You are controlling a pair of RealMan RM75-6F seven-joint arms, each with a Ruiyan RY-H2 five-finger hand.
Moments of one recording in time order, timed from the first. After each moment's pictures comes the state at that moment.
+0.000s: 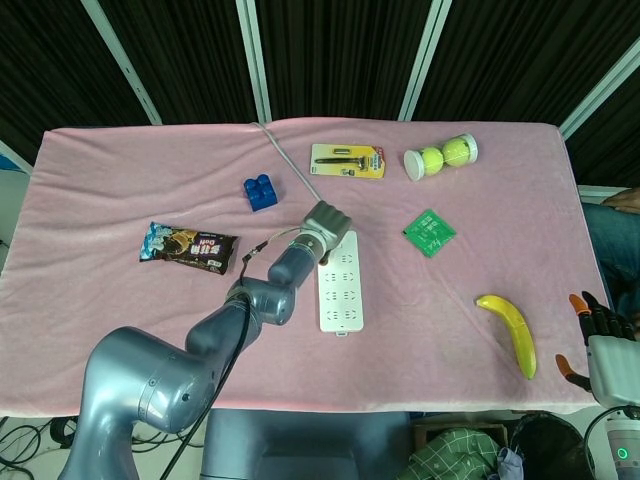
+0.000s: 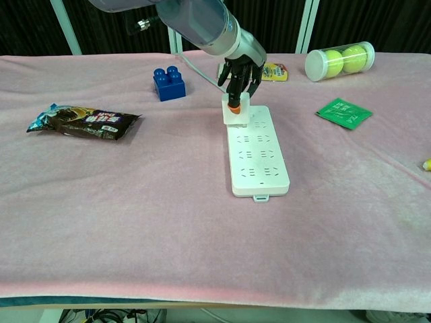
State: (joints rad) left arm -1.92 -1.79 0.39 -0.82 -0.15 0.25 0.51; right arm 0.08 -1.05 0.05 -1.70 -1.32 1.35 -0.16
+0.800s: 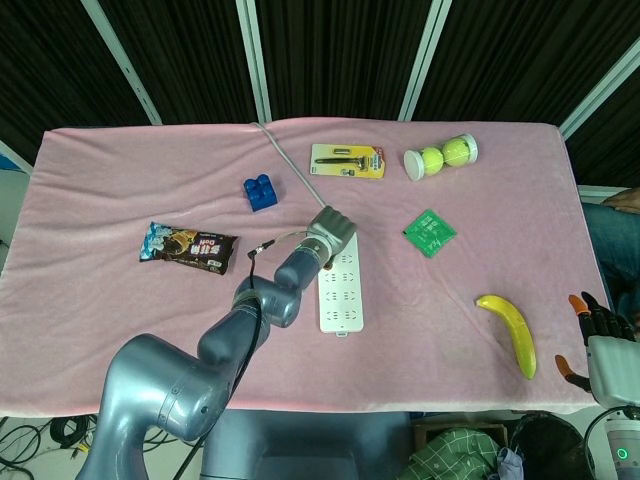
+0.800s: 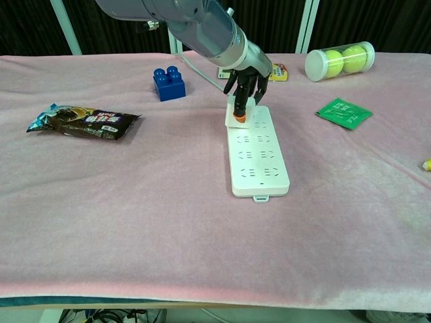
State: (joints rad) left arm -1.93 -1.87 0.47 -0.71 -0.05 0.18 0.36; right arm 0.08 -1.05 0.05 -1.71 -1.32 1.35 -0.16
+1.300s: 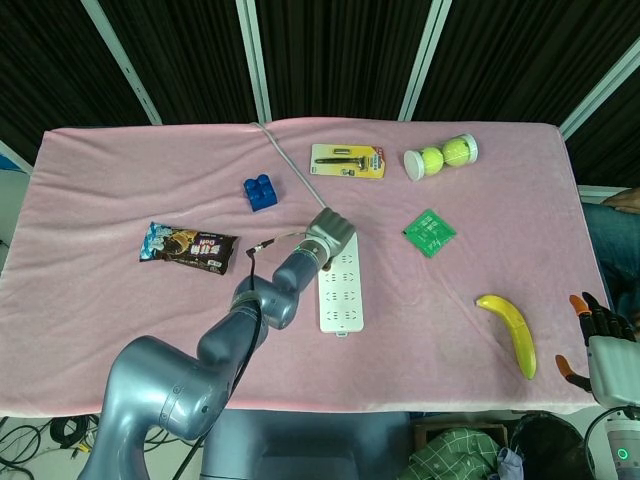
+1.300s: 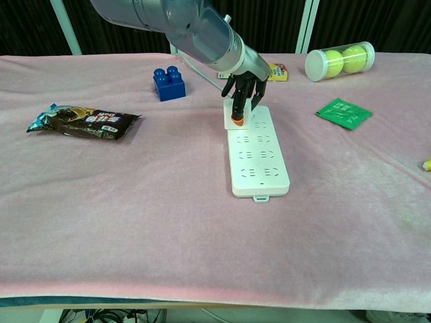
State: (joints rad) left arm -1.91 -1.90 0.46 -0.68 0.07 0.19 0.27; right arm 0.08 -1.04 0.05 -1.71 -1.32 1.35 -0.15
